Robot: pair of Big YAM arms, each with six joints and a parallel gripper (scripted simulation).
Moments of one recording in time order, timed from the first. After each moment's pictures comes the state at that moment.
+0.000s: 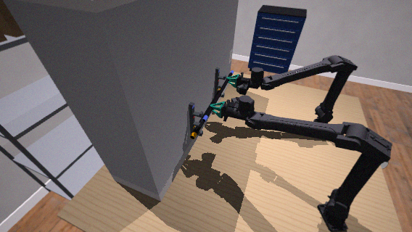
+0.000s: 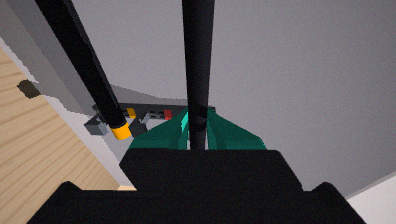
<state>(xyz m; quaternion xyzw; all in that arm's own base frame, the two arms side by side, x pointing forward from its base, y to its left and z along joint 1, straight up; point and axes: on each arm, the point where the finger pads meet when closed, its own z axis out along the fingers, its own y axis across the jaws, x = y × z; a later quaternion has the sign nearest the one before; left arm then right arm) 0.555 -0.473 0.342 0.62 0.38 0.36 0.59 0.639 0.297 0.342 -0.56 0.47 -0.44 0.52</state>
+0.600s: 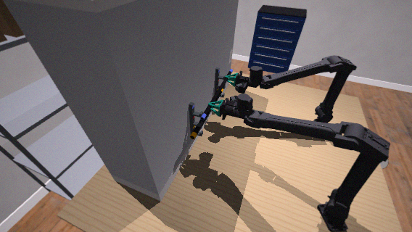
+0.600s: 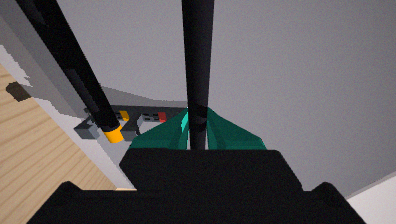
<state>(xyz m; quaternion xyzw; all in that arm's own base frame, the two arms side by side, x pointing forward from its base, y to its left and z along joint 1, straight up) 0.563 -0.477 0.350 0.62 0.38 0.36 0.59 0.647 0.298 0.350 -0.56 0.47 -0.44 0.52</state>
